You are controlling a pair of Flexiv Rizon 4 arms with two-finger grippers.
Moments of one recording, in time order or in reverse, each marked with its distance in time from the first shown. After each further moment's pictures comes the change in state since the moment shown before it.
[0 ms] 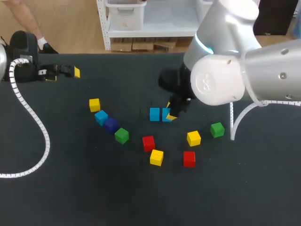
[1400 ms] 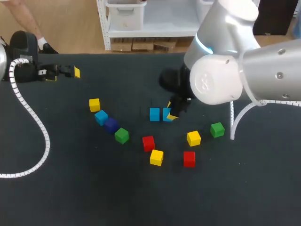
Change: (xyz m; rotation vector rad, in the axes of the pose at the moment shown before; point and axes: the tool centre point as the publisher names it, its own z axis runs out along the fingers) left arm 0.000 0.000 0.000 0.000 0.000 0.000; right arm 0.003 -0.006 0.003 0.001 0.000 0.014
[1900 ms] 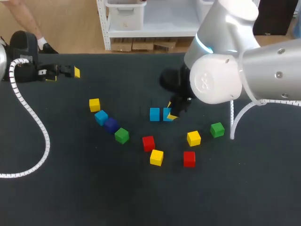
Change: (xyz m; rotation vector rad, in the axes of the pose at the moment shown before) left arm 0.000 0.000 0.000 0.000 0.000 0.000; right arm 0.001 -0.001 0.001 -0.003 0.001 0.002
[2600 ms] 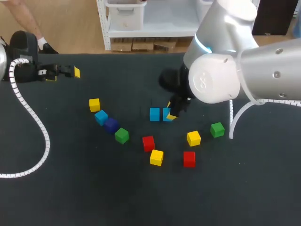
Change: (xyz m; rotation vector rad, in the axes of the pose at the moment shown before) left arm 0.000 0.000 0.000 0.000 0.000 0.000; right arm 0.000 -0.002 0.003 -0.004 0.002 -0.002
